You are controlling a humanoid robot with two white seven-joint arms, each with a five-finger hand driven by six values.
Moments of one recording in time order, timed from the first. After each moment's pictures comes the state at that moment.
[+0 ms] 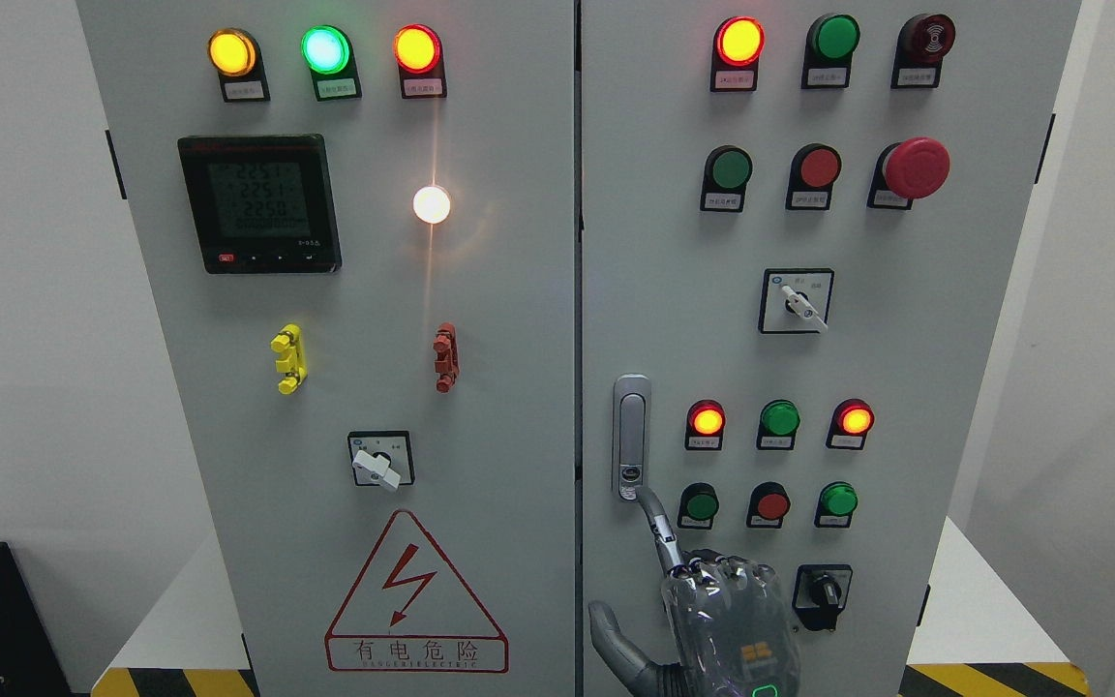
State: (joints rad) left arm 0.00 -0.11 -0.13 0.00 0.16 -0.11 0.00; right arm -0.21 0.12 0.27 -1.75 1.43 0.01 -0.25
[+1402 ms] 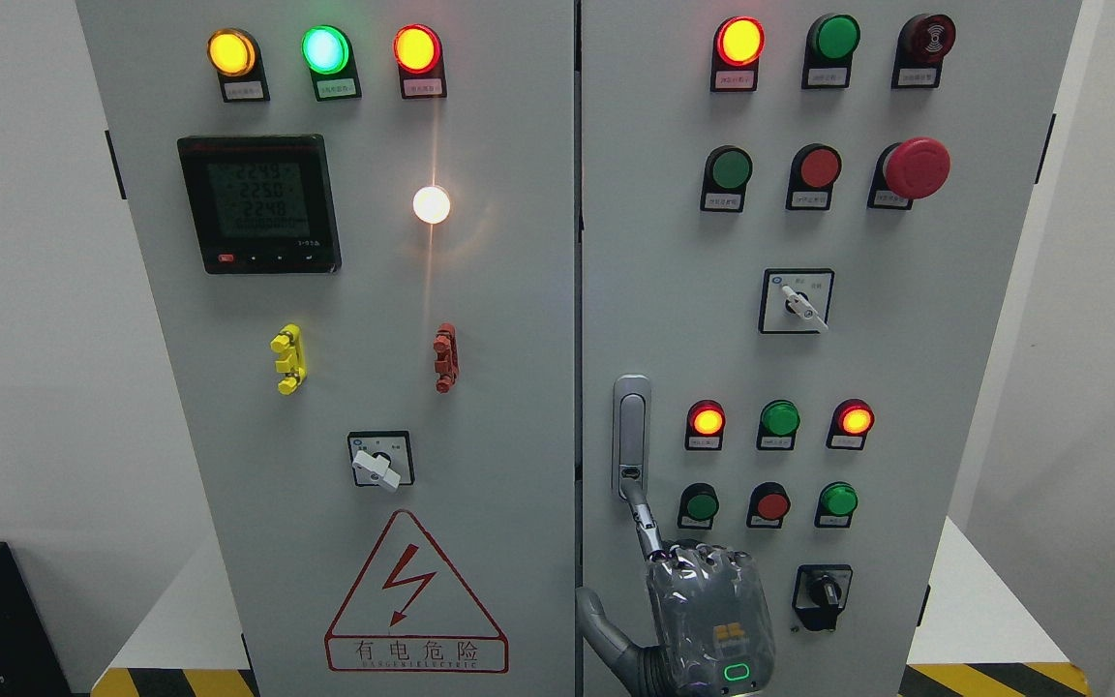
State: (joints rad) left arm 0.00 -0.11 -0.13 0.00 0.16 -0.11 0.00; right arm -0.27 0.12 0.30 -1.68 1.45 0.09 -0.25
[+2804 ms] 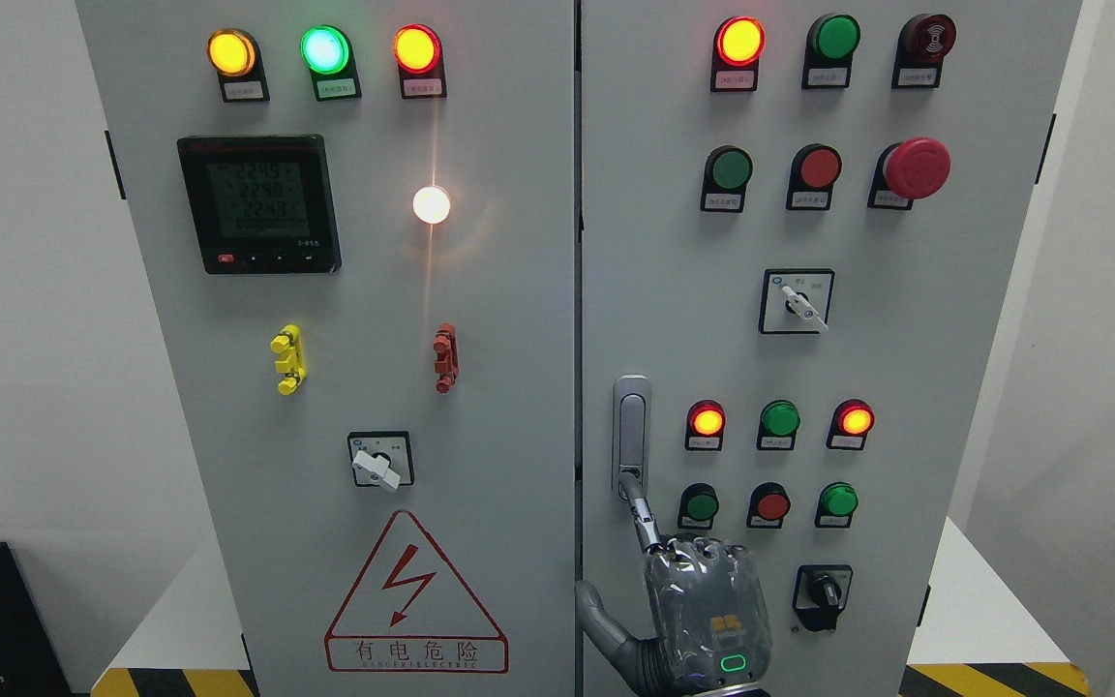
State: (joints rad) left arm 0.00 -0.11 -0.13 0.00 0.16 -0.11 0.00; right arm -0.29 0.13 0.30 -1.66 1.45 0.10 -0.25
